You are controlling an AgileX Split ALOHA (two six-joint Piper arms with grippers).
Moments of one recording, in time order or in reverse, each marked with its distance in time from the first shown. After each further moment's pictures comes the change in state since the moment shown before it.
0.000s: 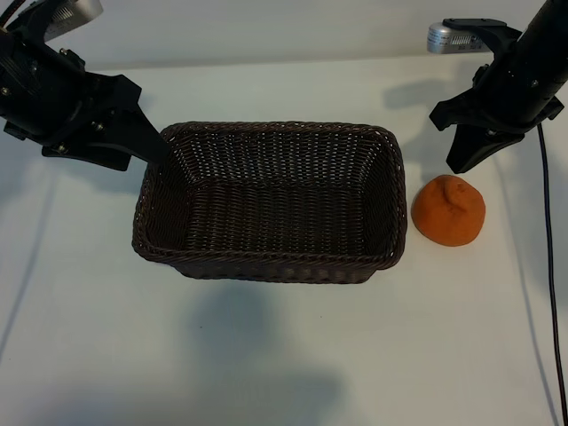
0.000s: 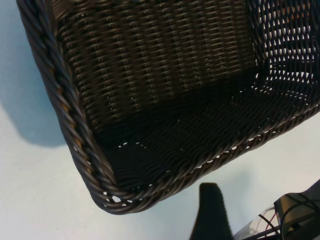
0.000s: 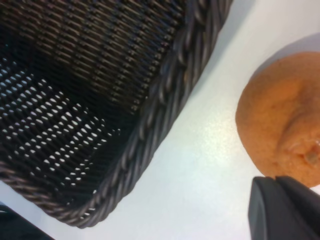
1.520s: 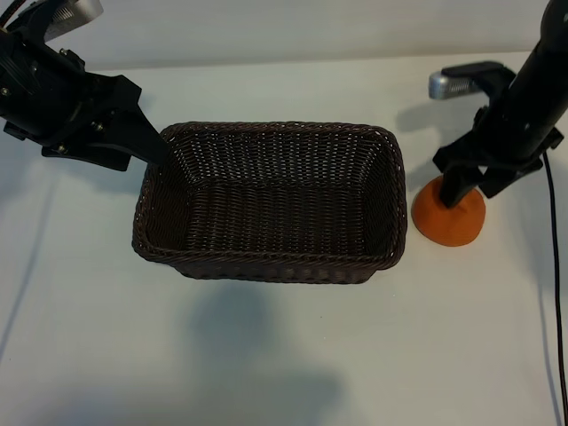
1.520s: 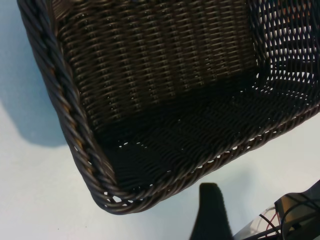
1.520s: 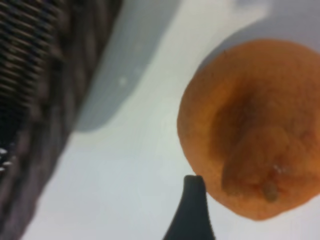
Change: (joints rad) left arm 0.000 0.000 0.000 0.001 0.000 0.000; right arm 0.000 0.061 0.133 -0.088 -0.178 -0.025
